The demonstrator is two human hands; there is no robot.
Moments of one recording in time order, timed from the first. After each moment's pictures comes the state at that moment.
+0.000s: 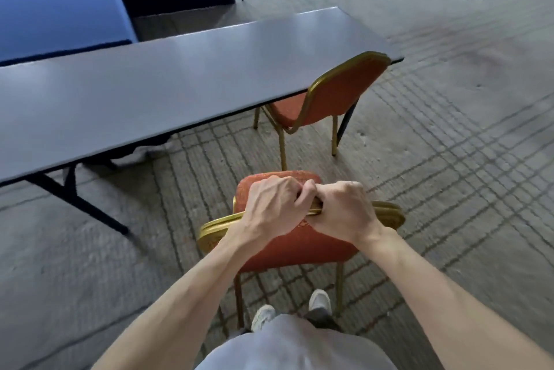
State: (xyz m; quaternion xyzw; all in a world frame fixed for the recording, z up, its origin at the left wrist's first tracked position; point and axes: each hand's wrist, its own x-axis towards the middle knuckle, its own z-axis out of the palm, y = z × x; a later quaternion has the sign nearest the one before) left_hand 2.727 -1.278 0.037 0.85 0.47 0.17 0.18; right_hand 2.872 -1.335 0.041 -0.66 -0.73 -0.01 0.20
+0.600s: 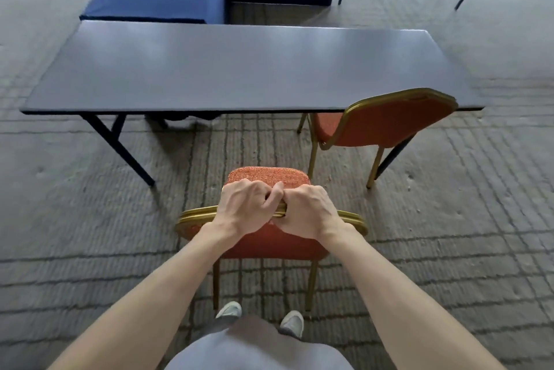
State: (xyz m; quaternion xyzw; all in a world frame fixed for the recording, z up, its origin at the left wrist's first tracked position) left_hand 2.807 -1.254 0.006 0.73 0.65 0.15 0.13; right_hand 2.959 -1.242 0.010 -0.50 -0.85 0.13 0.06
